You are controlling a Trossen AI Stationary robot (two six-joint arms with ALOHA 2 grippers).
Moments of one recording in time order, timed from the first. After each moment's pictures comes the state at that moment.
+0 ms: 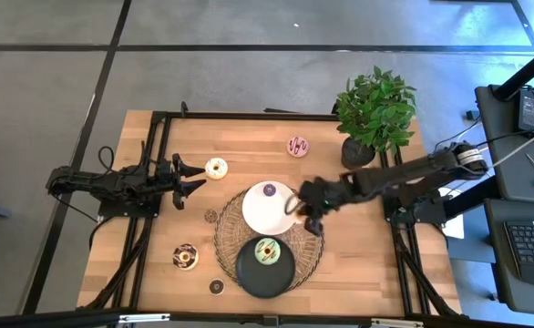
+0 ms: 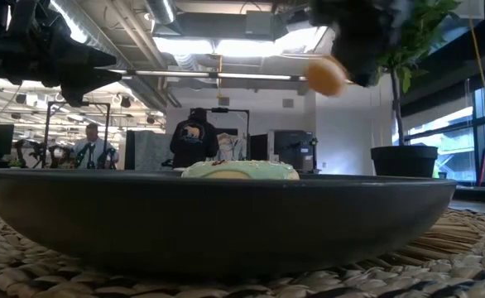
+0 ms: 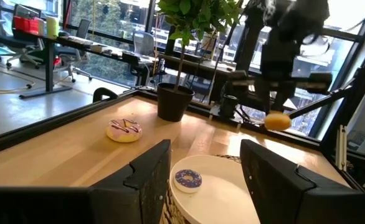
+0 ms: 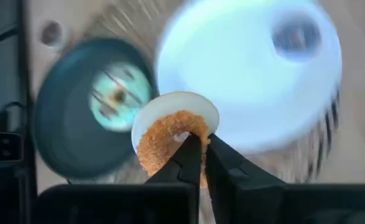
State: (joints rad) left arm -0.08 0.02 0.01 0.05 -0.34 -0.25; right arm 0.18 1.44 1.05 -0.49 0.01 0.48
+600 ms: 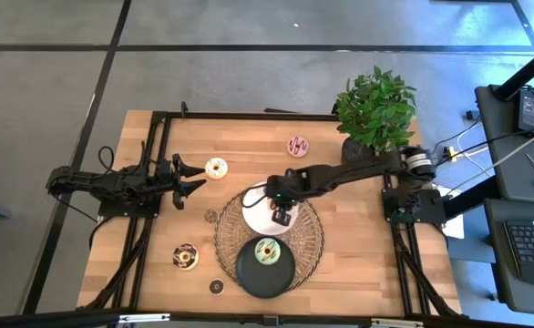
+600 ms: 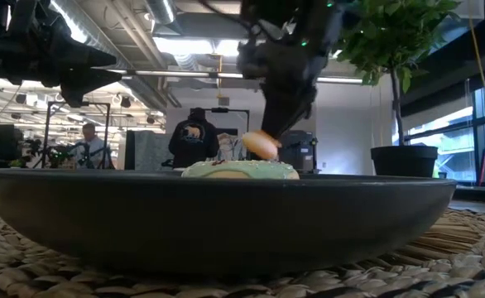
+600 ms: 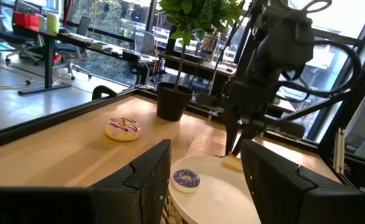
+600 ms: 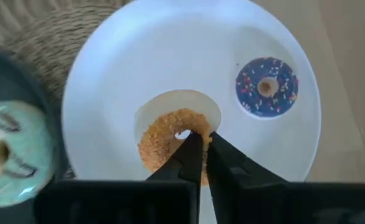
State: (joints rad) left arm -0.08 0.02 0.01 0.06 -0.34 -0.27; right arm 0.06 1.89 1.38 -0.61 0.07 0.33
